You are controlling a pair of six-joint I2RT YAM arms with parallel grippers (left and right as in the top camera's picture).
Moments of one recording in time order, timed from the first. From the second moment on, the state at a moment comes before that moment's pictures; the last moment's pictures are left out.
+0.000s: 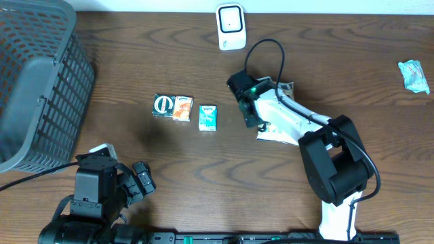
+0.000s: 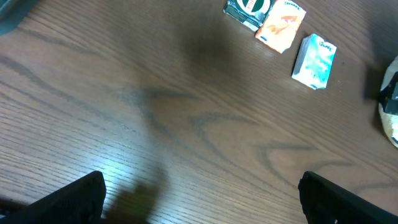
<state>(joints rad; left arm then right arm) -0.16 0.60 0.88 -1.27 -0.05 -0.56 0.53 2.06 1.39 -0.84 0.53 0.42</state>
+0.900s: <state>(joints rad) -0.16 0.60 0.88 -1.27 -0.05 -0.56 0.35 1.99 1.26 -0.71 0.47 0.32</state>
